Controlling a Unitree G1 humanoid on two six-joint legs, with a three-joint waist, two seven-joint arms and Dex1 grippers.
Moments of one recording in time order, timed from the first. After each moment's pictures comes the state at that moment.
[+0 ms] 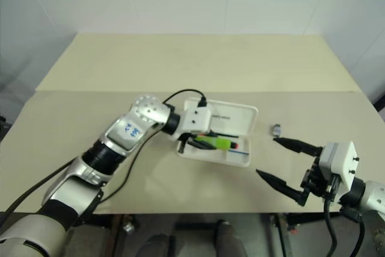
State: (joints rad) left arm -0.97 0.39 -0.52 0.17 -0.01 0.36 -1.14; right arm 0.28 -0.76 -0.52 -0.58 0.71 0.28 1.00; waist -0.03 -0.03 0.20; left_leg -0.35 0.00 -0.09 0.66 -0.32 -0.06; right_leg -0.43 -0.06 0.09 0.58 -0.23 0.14
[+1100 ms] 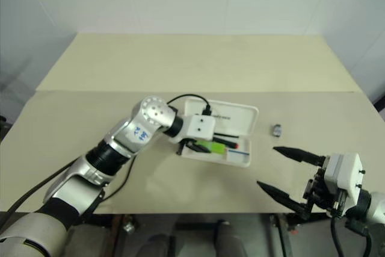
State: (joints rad) left arm -0.97 0.38 -0.57 0.13 0.15 0.44 -1.17; right arm 0.36 -0.77 -0.57 -0.59 0.73 0.23 1.07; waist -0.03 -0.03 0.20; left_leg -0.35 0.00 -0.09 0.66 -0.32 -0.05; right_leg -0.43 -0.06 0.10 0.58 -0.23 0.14
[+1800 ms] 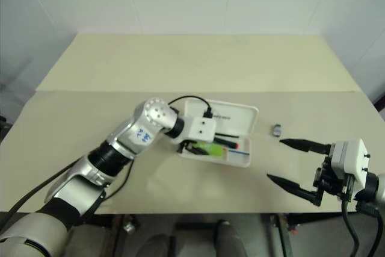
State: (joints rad) left arm -0.97 0.37 -0.59 0.14 0.20 0.44 -1.16; right arm 0.22 -0.84 -0.56 -0.44 0.68 0.22 1.17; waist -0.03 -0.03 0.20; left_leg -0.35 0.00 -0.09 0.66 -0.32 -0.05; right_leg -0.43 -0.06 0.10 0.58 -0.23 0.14
